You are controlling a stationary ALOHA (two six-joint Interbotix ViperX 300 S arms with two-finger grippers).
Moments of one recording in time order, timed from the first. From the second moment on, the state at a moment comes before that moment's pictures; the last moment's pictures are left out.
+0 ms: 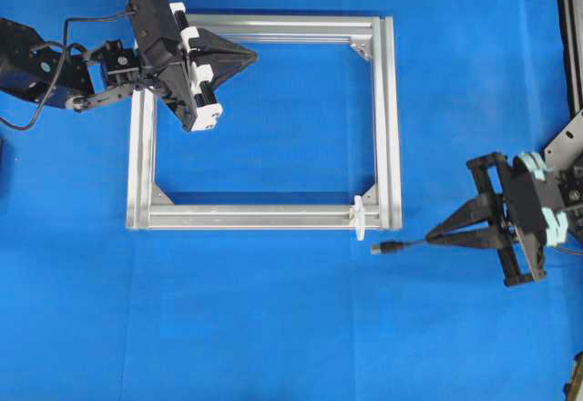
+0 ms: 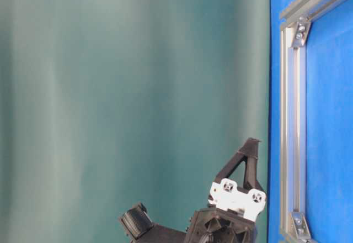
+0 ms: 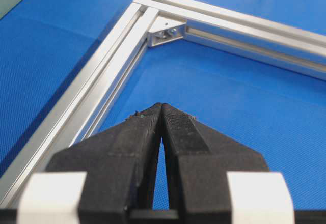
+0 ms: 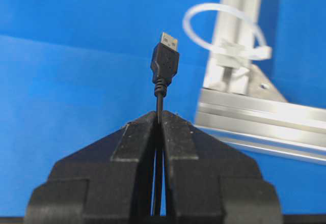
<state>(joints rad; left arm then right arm) 0.28 0.13 0.89 -0.09 -0.76 0.00 0.35 -0.45 1.34 0.26 -0.43 0.04</state>
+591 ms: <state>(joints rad) 0.28 0.13 0.89 -0.09 -0.76 0.00 0.25 -0.45 1.36 0.26 -0.45 0.03</state>
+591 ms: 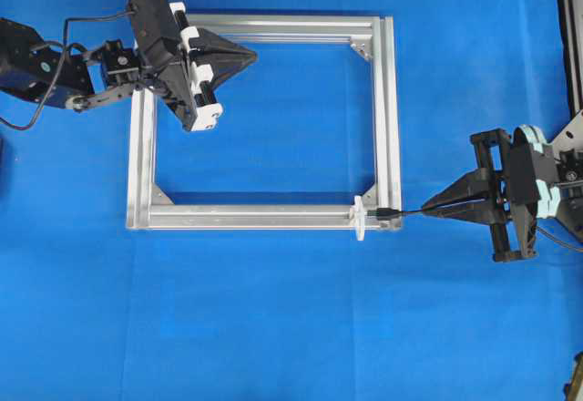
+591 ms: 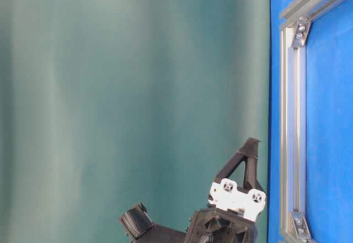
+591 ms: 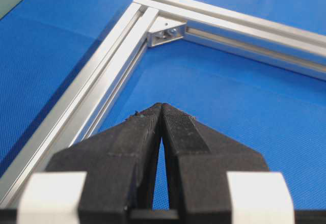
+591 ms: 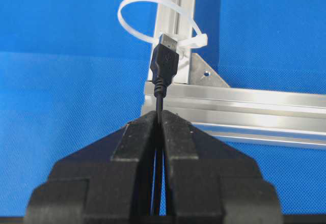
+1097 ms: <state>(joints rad) 0.28 0.13 0.89 -0.09 -0.76 0.00 0.25 -0.45 1.36 0.26 -0.46 0.04</state>
